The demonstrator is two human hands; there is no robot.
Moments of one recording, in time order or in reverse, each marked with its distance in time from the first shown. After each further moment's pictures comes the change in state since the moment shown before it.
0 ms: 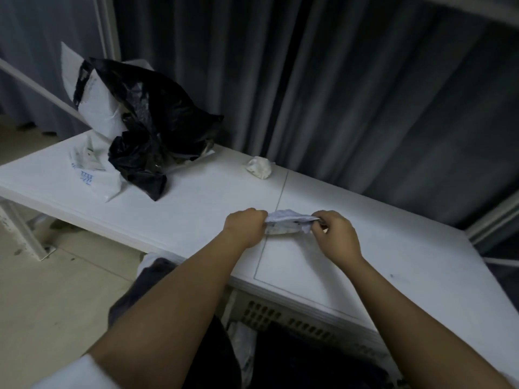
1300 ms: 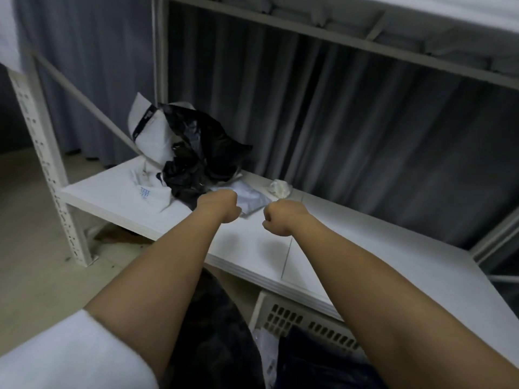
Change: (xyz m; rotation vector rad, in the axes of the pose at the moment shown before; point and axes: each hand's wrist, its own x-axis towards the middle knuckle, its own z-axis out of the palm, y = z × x) left_hand -0.087 -0.070 -0.114 0.094 0.012 -0.318; right_hand 0.002 -0.195 -0.007 -0.688 -0.535 -0.225
